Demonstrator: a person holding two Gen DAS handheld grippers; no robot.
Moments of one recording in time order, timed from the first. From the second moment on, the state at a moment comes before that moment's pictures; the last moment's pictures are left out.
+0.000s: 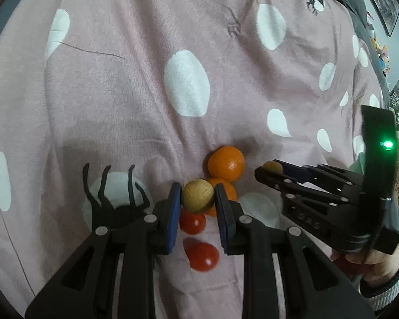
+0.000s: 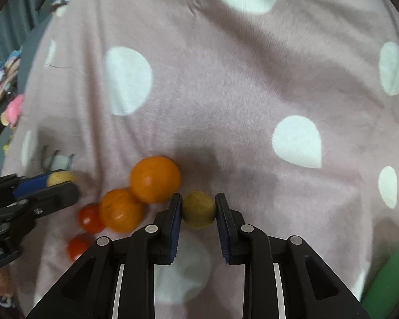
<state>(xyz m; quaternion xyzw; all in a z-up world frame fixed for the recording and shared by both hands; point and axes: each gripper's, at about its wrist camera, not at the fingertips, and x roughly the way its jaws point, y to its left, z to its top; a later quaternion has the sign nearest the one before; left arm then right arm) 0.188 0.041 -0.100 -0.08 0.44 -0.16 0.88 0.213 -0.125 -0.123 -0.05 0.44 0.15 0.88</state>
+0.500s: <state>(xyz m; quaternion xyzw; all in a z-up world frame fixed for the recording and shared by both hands) 0.117 0.033 -0.087 -0.06 0.45 -0.15 0.88 0.114 -0.145 -0.065 -0.03 0.40 0.17 0.90</state>
